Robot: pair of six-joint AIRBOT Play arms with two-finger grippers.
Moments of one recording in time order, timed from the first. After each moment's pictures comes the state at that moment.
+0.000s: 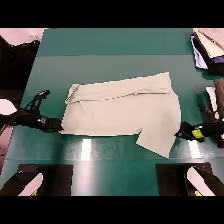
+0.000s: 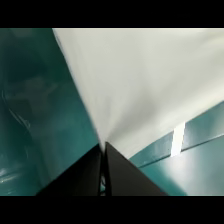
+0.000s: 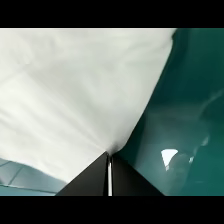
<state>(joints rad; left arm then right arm) 0.03 -0.87 0.71 1.13 -1.35 -1.39 -0.43 -0.87 0.56 -1.15 1.41 1.46</state>
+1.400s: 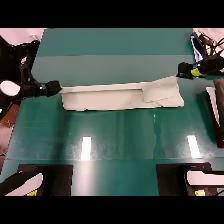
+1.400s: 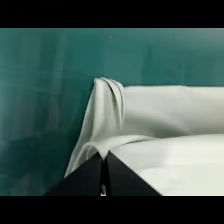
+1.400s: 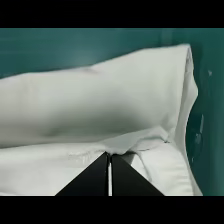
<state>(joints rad) 0.03 -1.15 0.94 1.06 -0.70 -1.49 -0.13 -1.49 1.53 -1.26 1.21 1.53</state>
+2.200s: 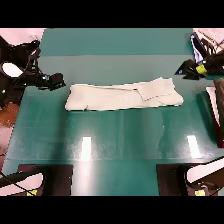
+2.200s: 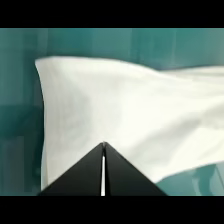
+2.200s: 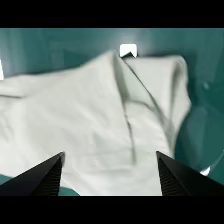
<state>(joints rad) 0.02 -1.31 1.18 1.04 -0.97 -1.47 -0.32 -1.78 1.82 -1.05 1.50 1.41</state>
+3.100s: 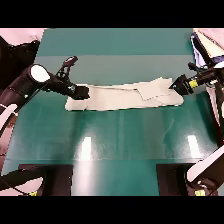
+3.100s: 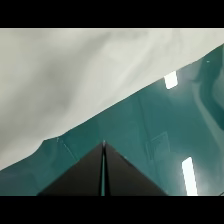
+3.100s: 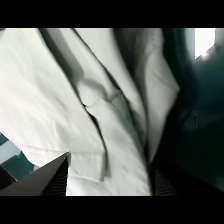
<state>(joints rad) -0.28 -1.31 1.18 1.03 -1.04 -1.43 -0.37 -2.05 1.82 -0.87 1.64 1.34</state>
